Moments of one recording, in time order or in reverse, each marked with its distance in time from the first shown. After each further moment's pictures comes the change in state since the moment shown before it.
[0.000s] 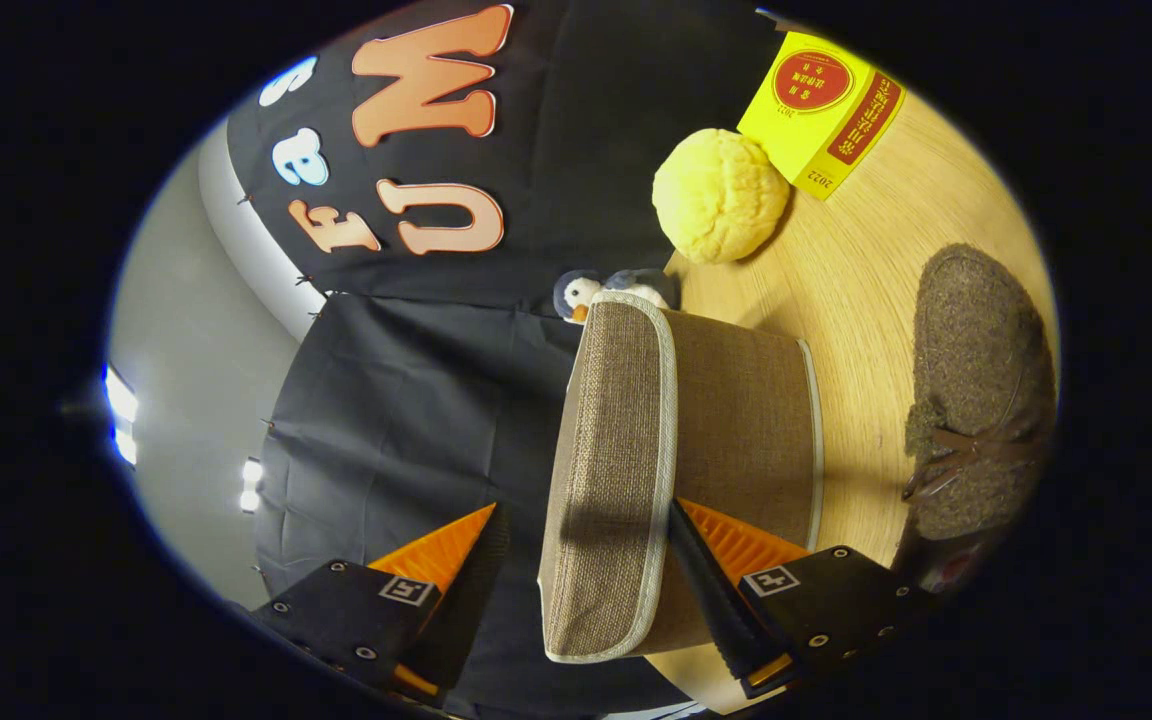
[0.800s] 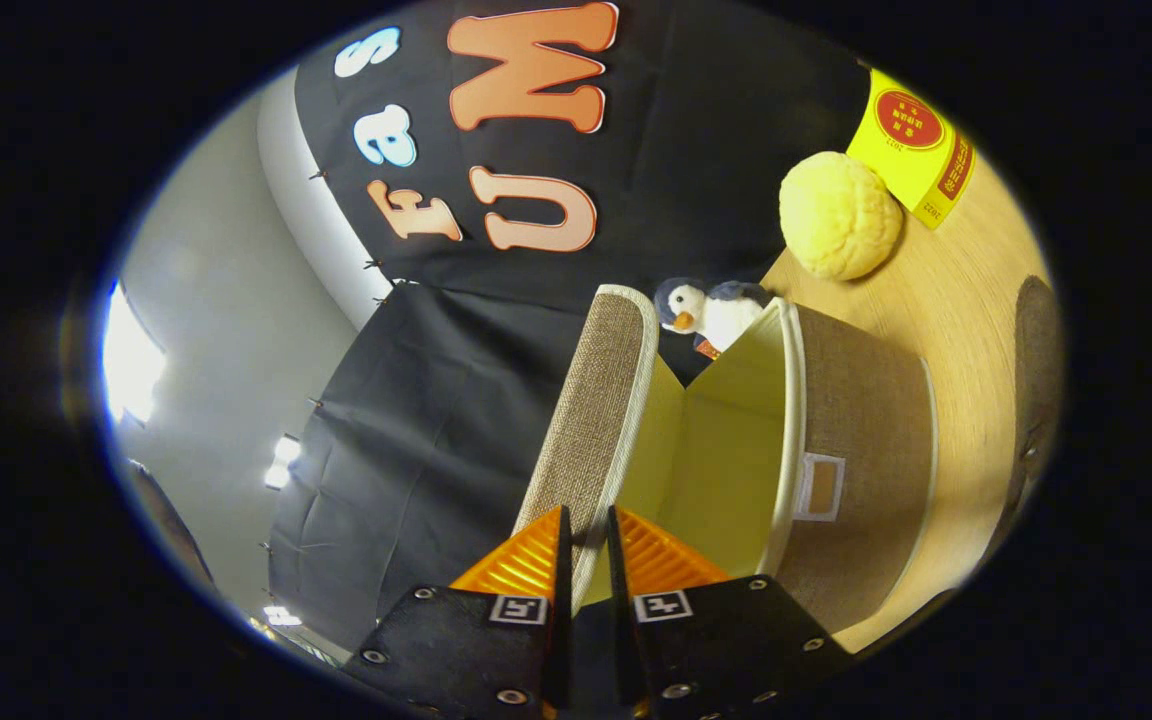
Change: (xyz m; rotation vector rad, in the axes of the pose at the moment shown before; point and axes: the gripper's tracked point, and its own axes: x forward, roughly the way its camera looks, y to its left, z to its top) arm 0.035 0.070 -0.016 -0.133 -0.079 0.043
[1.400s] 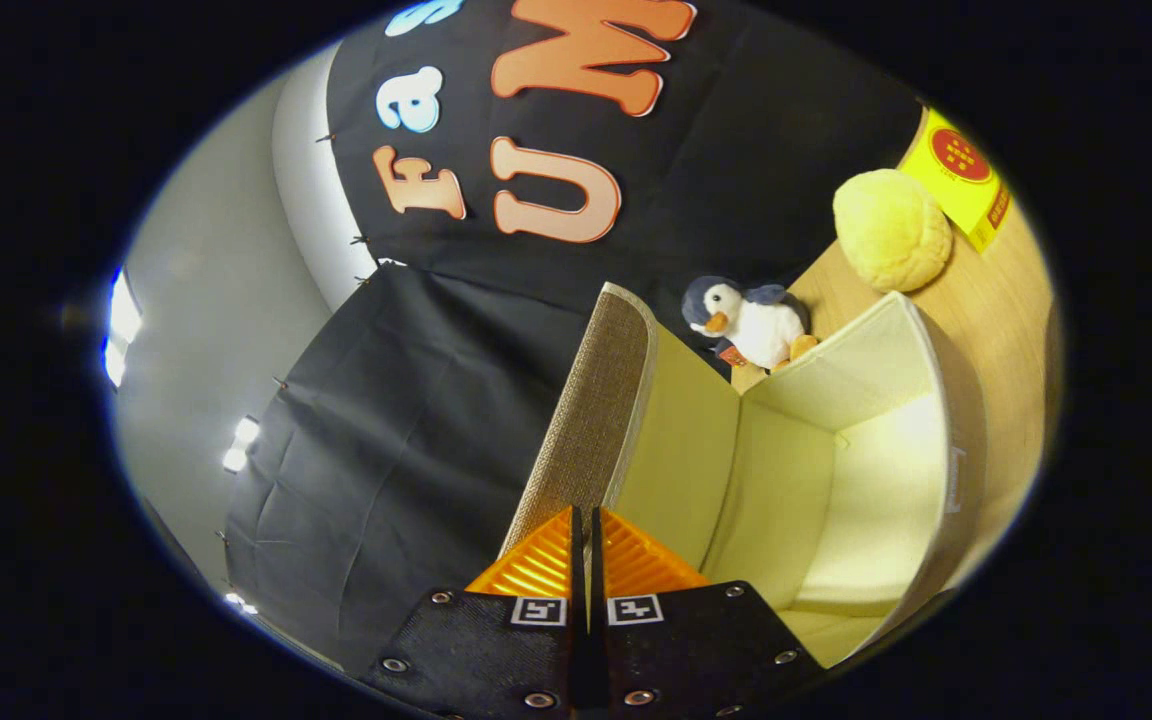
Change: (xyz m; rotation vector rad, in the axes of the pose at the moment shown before) arm 0.072 0.083 -0.025 -0.092 0.004 0.001
